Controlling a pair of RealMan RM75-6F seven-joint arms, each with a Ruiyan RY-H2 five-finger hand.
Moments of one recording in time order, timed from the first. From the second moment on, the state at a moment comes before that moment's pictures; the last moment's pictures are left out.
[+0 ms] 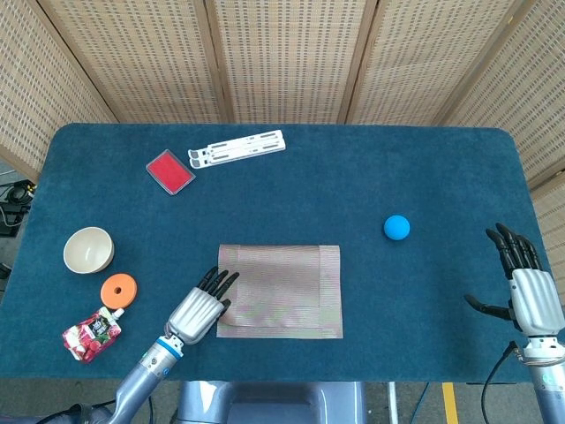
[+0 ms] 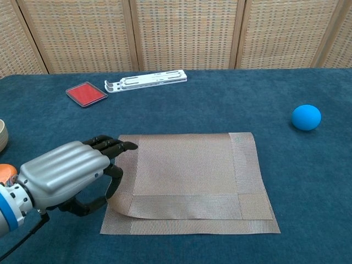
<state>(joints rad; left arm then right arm) -0.46 -1.69 0.01 -1.55 1.47 1.10 0.66 0.14 -1.07 0.12 -1.65 -1.48 1.45 0.24</state>
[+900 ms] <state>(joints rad) -0.76 -1.54 -0.41 -1.42 1.02 0.88 0.47 0.17 -1.09 0.19 -1.56 -1.32 1.37 0.25</state>
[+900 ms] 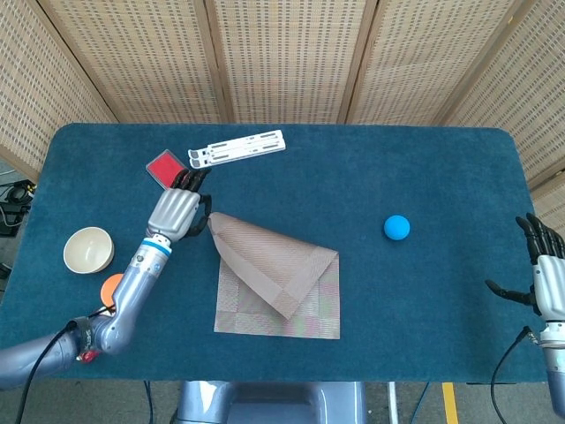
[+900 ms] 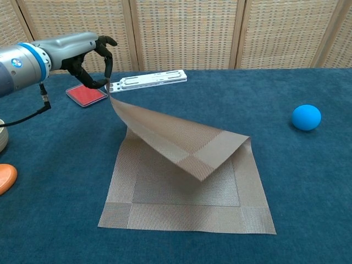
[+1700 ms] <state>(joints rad) -1.09 -1.72 -0.48 -0.82 0.49 0.66 0.56 0.18 -1.11 0.21 -1.53 -1.26 1.33 0.20</state>
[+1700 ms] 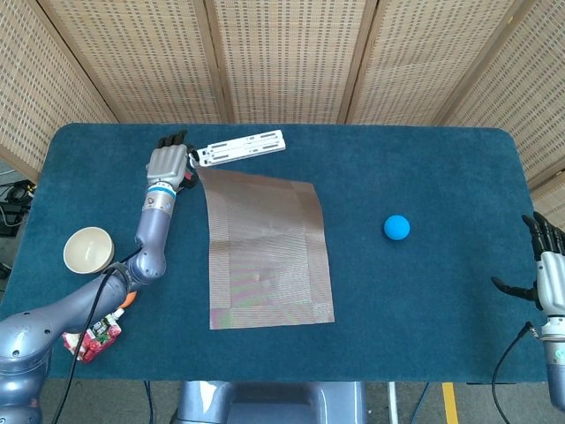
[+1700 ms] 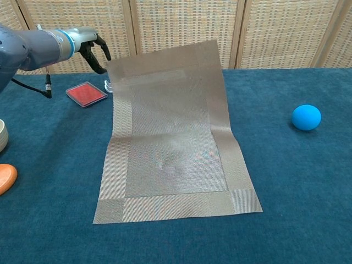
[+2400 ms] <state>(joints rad) -0.75 -1.47 -0.25 -1.37 1.00 1.13 0.35 0.19 -1.11 0.17 -1.56 -1.32 1.32 0.19</state>
